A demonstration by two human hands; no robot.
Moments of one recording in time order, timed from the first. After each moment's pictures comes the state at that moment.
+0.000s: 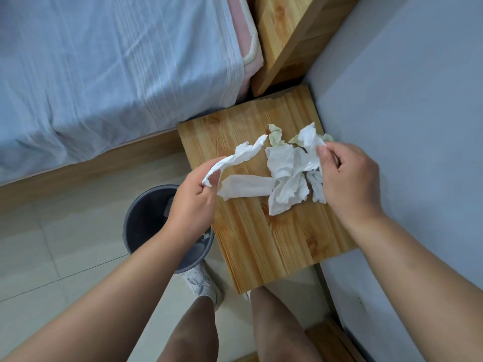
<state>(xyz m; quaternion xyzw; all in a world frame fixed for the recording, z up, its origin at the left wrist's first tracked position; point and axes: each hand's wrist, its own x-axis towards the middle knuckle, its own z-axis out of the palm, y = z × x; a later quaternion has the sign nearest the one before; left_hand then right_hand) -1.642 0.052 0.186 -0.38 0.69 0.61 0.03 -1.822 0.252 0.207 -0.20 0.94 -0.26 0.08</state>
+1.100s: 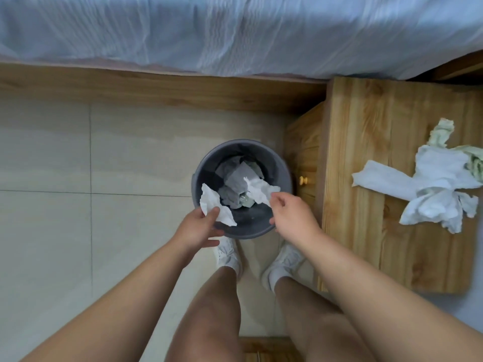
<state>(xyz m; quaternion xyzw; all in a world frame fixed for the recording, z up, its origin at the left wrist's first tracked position) -1.386 0.008 0.056 -0.64 0.37 0.66 0.15 -1.582 0.109 0.064 -0.16 0.83 -0.14 0.52</state>
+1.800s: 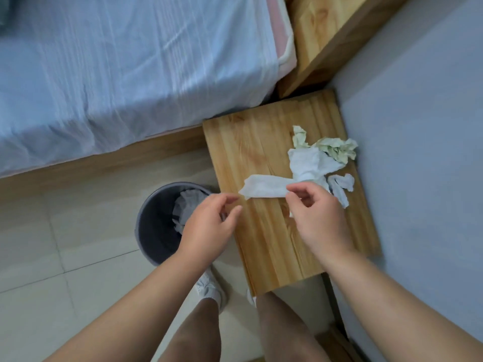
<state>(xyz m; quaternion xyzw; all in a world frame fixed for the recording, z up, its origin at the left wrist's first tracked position) -1.589 0.063 0.149 -0.37 0.80 0.46 0.11 -1.732 0.221 0.187 -0.04 0.88 -0.36 0.29</state>
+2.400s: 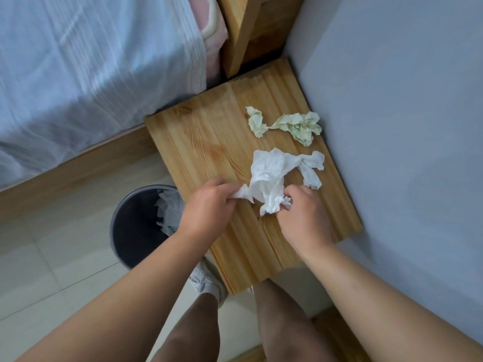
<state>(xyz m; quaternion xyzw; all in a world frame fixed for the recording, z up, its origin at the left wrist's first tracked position) -1.658 0.101 0.121 -0.23 0.89 0.36 0.15 -1.742 0.282 0.135 -0.08 0.94 -0.17 0.29</state>
